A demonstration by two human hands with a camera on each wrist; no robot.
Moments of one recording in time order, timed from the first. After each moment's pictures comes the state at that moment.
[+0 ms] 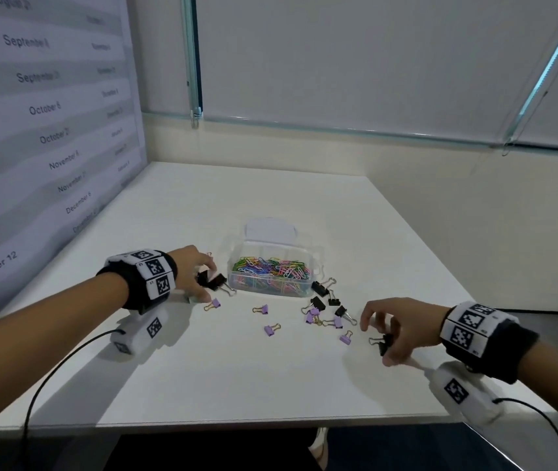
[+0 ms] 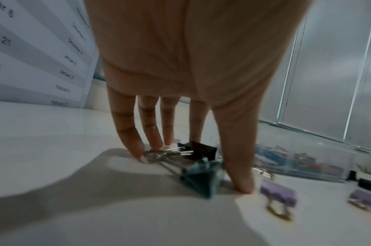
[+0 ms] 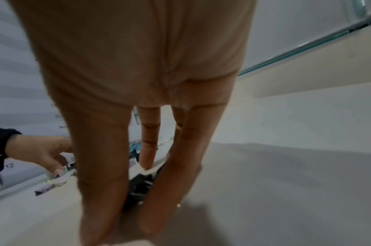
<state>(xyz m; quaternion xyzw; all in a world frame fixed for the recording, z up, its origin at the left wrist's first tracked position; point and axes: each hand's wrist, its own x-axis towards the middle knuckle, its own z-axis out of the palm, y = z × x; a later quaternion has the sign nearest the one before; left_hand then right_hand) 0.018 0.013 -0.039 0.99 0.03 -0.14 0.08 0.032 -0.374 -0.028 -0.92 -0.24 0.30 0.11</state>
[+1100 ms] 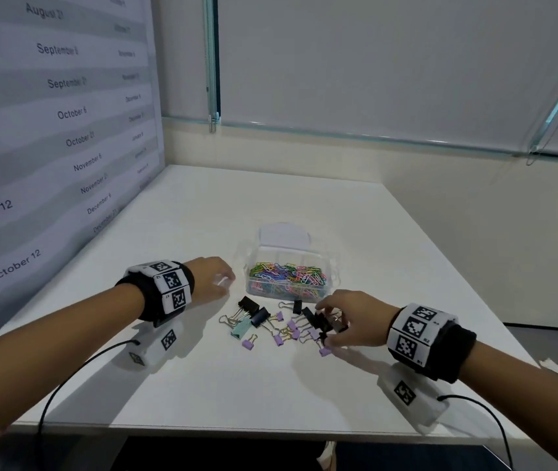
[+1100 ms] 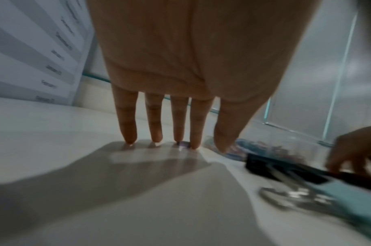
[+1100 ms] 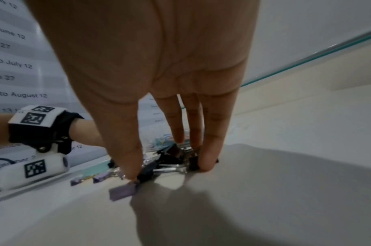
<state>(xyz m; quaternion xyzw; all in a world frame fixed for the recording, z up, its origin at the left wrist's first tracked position) 0.009 0.006 -0.048 0.99 0.00 -0.10 0.10 0.029 -0.284 -0.031 -0.92 -0.35 0.17 0.04</state>
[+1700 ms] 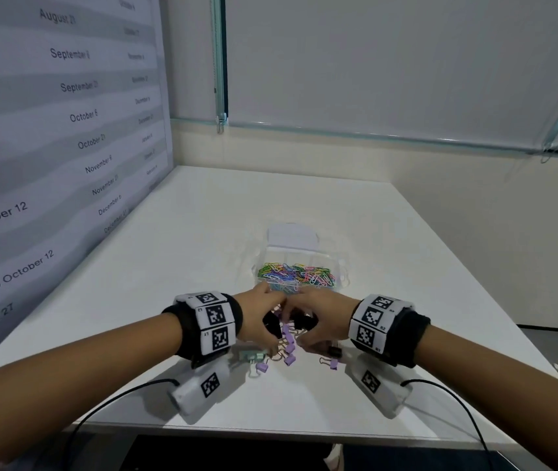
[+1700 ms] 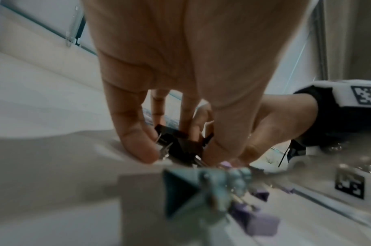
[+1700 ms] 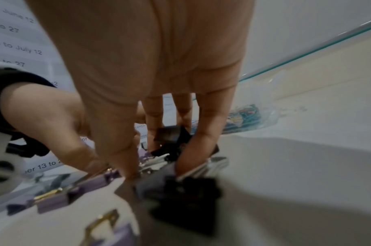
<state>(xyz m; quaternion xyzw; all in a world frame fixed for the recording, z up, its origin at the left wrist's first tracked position) -0.023 -0.068 -0.049 0.97 -0.08 -0.17 0.16 0.030 -0.230 -0.042 -0.88 -0.43 0.18 0.09</state>
